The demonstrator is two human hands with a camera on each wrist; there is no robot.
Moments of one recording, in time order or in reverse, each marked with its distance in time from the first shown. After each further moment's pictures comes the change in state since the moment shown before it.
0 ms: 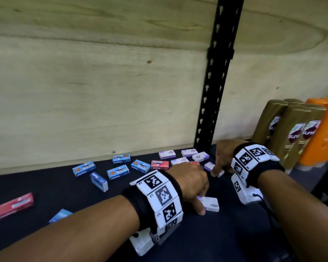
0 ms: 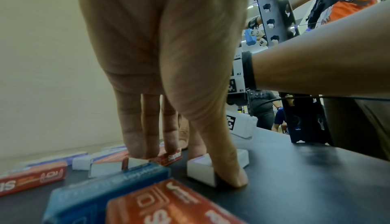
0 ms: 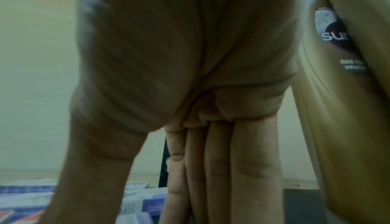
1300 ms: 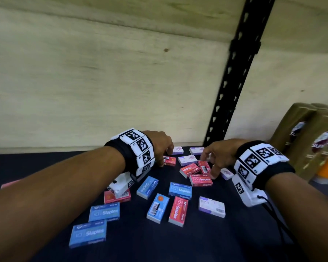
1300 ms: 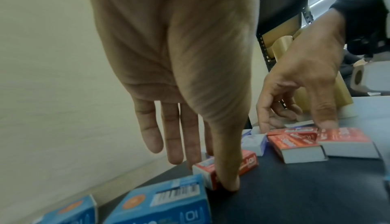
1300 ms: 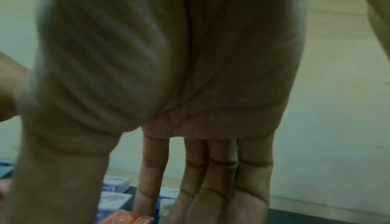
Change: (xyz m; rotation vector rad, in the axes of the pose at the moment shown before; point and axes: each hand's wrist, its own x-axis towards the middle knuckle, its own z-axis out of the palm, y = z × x) left_hand -0.005 -0.107 -0.028 0.002 -0.103 -0.384; right_hand -0.004 -0.040 -0.011 -0.031 -0.091 -0.202
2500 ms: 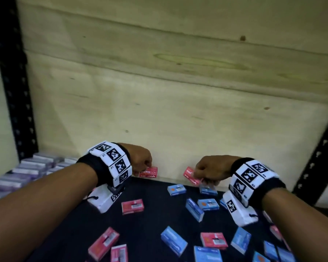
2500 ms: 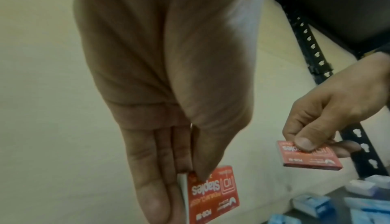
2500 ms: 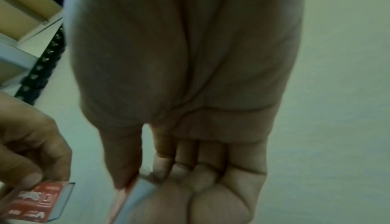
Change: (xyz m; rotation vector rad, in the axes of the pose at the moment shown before) left_hand -0.202 -0.211 0.005 -0.145 -0.049 -0.393; right_hand 0.021 -0.243 -0.075 0.099 0.035 -0.376
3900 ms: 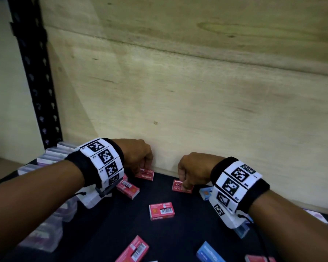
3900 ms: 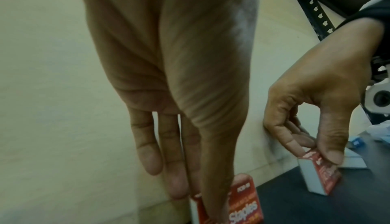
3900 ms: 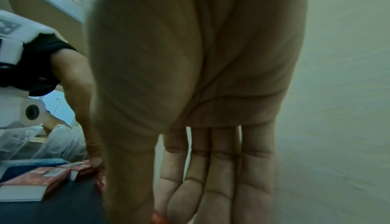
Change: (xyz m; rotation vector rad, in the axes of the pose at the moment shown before) left_hand 0.011 -0.088 0.032 -0.042 0.027 -0.029; right_hand 0.072 -0.105 0.029 -0.300 0.018 -0.211
